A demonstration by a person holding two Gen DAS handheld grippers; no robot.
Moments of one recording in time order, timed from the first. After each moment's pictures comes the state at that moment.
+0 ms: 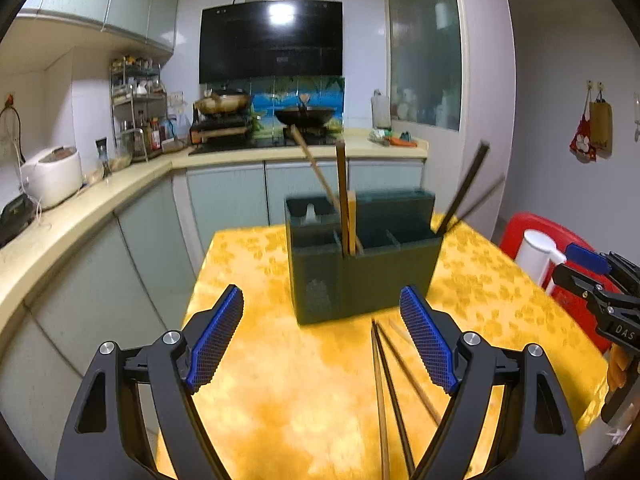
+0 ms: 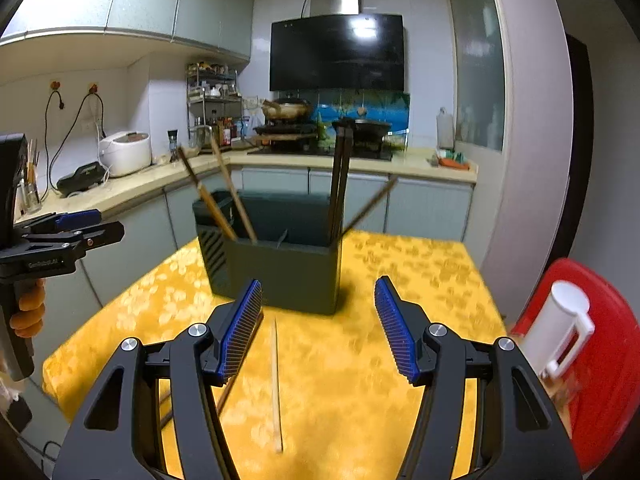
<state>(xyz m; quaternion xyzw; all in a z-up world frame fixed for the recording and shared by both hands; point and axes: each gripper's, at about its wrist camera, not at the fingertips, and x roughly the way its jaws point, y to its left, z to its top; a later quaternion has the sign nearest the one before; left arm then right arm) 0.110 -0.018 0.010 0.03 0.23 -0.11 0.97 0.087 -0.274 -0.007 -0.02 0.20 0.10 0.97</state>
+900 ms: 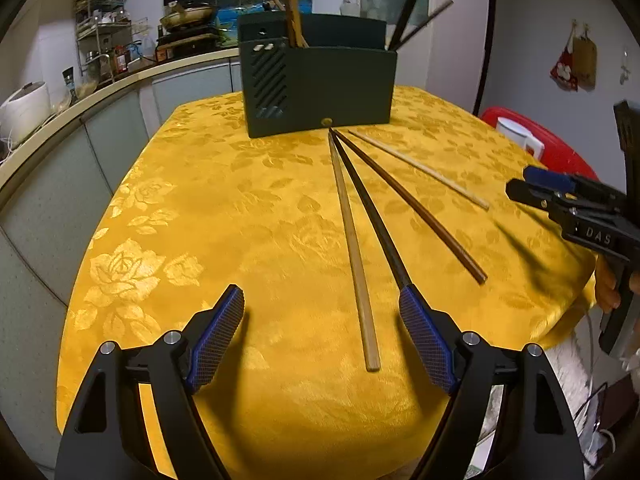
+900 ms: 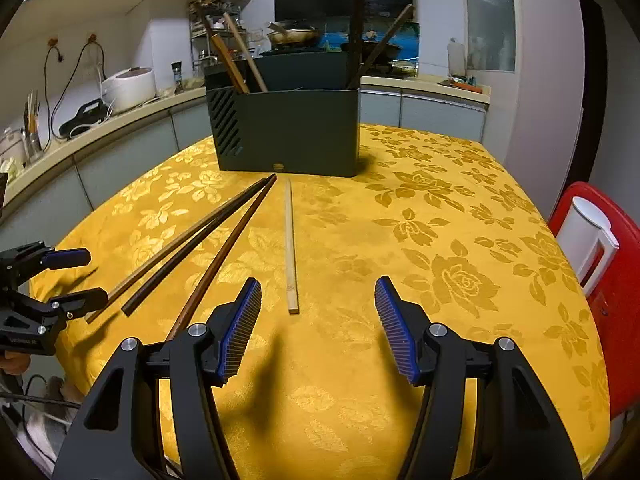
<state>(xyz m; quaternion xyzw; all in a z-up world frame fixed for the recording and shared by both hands) 0.039 -0.030 -0.130 0.06 0.37 -0.15 0.91 0.056 -0.258 -0.115 -0.02 0.30 0.12 0.94</state>
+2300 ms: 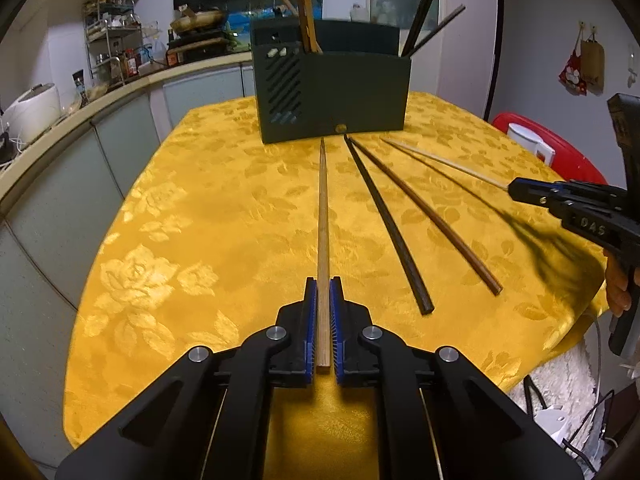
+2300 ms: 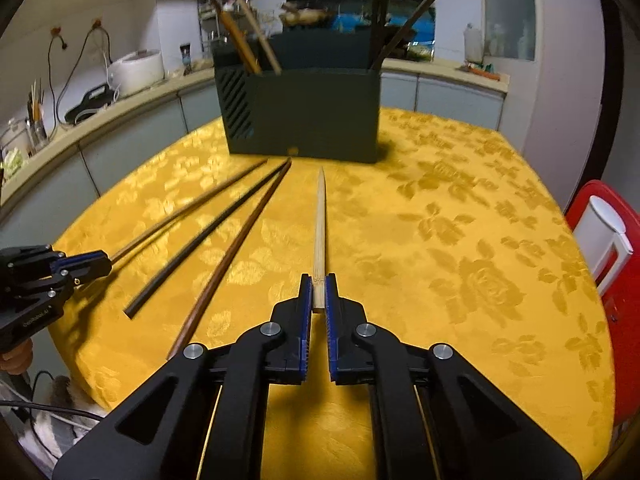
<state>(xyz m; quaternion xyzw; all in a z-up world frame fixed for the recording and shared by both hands) 0.044 -0.024 -0.124 0.06 0.35 -0.13 0.92 0.072 -0.251 -0.111 -0.02 0.33 0.14 0.93</state>
